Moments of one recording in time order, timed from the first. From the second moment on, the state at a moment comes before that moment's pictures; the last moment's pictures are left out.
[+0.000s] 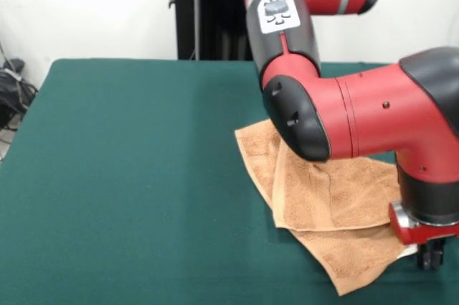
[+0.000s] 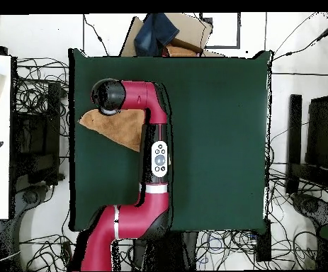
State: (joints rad) arm 0.05 0.78 0.06 -0.80 0.25 1.50 1.69
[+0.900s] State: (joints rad) arm 0.00 0.73 0.06 -0.76 0.32 1.77 1.69
